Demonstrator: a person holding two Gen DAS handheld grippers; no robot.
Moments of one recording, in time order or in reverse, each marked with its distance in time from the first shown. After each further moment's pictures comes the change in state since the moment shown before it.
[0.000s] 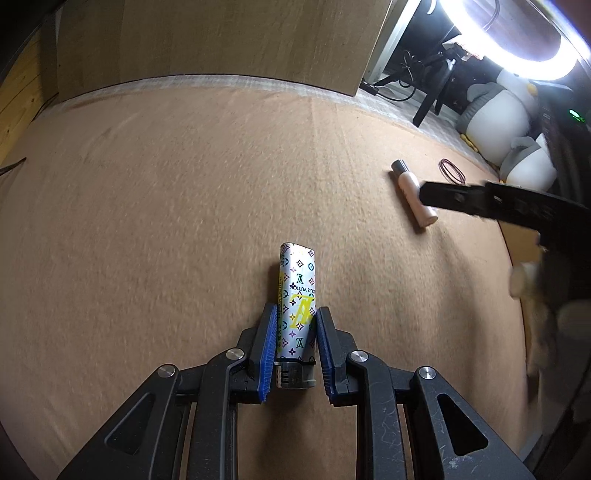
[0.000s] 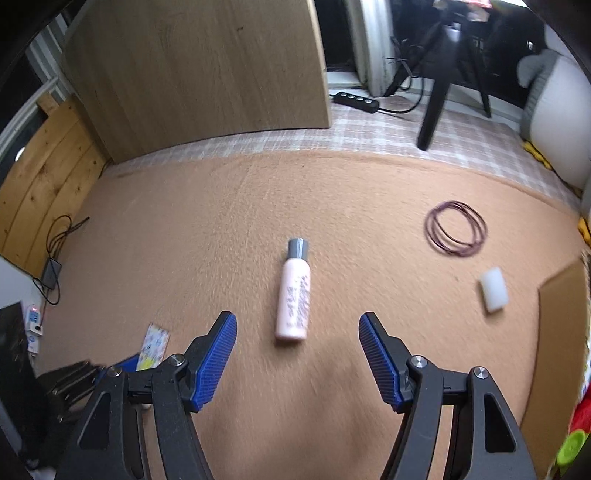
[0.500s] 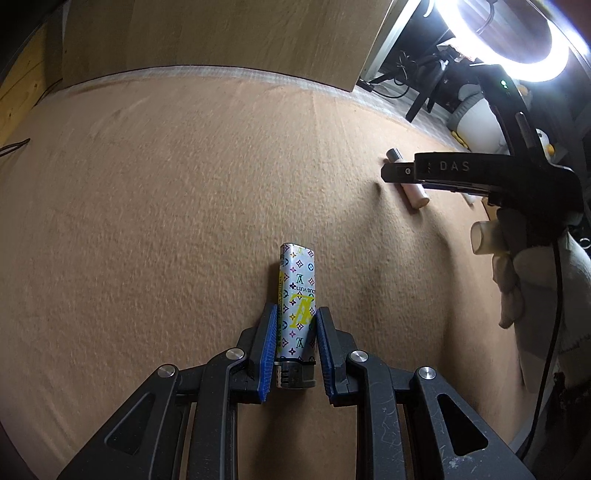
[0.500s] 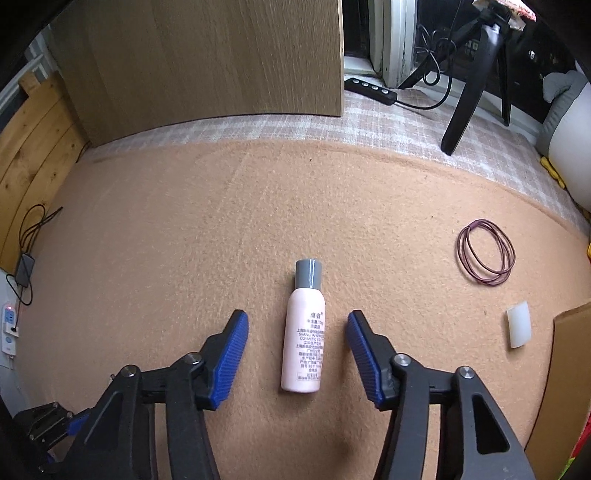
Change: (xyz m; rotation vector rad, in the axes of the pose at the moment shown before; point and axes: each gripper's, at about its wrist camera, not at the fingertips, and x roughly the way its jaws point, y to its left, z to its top) left arm -0.011 0.012 -0.019 -0.001 0.007 -0.038; right arm 0.034 0.012 0.014 -0.025 0.045 -0.079
